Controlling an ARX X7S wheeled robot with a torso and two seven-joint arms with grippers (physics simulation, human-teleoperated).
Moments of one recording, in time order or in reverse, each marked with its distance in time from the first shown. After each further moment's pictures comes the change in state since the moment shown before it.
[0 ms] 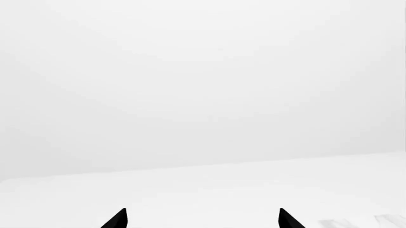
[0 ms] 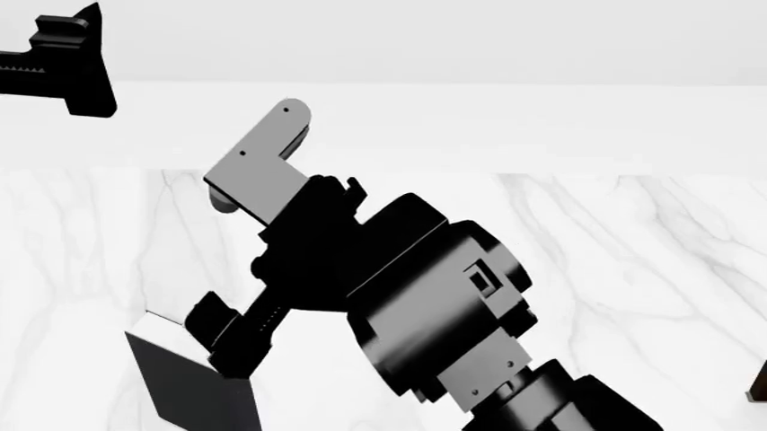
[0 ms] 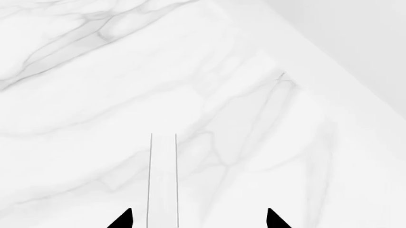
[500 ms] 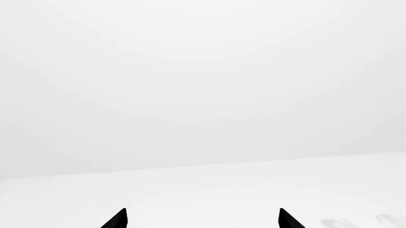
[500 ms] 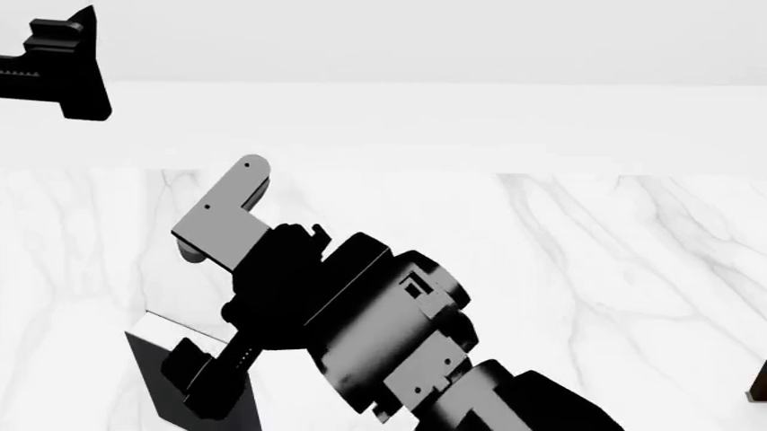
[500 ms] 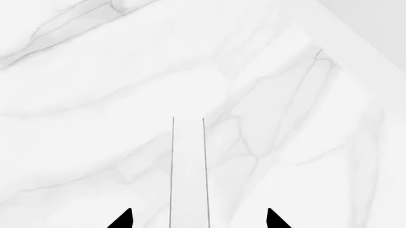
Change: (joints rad) left arm 0.010 -0.011 -0.006 0.013 -0.013 -0.002 -0.005; right arm 0.034 -0.090 -0.248 0.272 0.174 -0.198 0.061
